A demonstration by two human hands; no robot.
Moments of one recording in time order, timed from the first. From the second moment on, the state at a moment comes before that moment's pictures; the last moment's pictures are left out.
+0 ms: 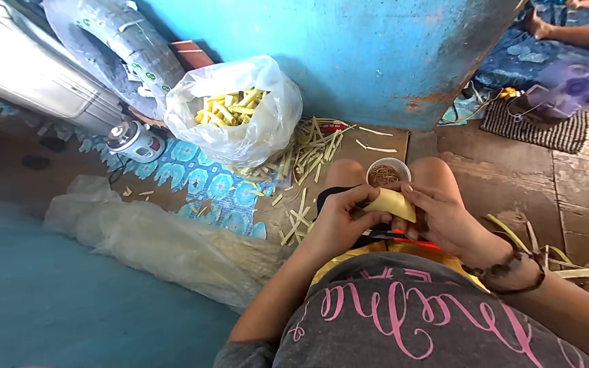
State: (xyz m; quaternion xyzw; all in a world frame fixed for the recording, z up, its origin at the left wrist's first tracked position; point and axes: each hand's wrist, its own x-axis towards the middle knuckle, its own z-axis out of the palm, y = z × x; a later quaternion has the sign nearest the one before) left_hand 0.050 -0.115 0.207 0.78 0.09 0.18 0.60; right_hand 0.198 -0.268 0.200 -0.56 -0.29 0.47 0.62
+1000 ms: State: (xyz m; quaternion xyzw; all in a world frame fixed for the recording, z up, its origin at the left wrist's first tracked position) left_hand 0.051 -0.098 0.206 0.76 0.12 0.12 0.63; right_hand 0.199 -0.277 0.168 -0.64 -0.51 0.19 0.54
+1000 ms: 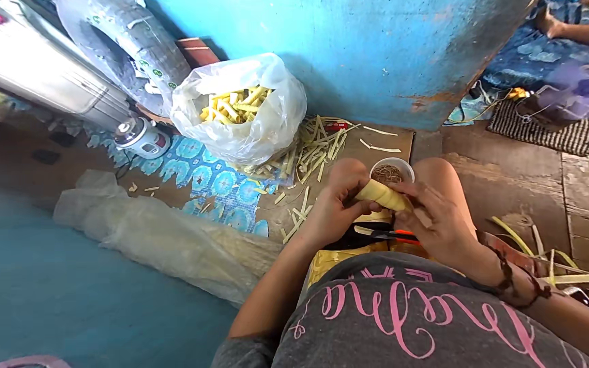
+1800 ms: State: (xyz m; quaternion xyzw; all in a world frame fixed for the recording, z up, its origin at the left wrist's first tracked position) left_hand 0.054 -0.092 0.199 0.75 0.10 0.13 0.64; right_hand 0.201 -0.290 0.165 -0.65 -0.44 0.27 0.57
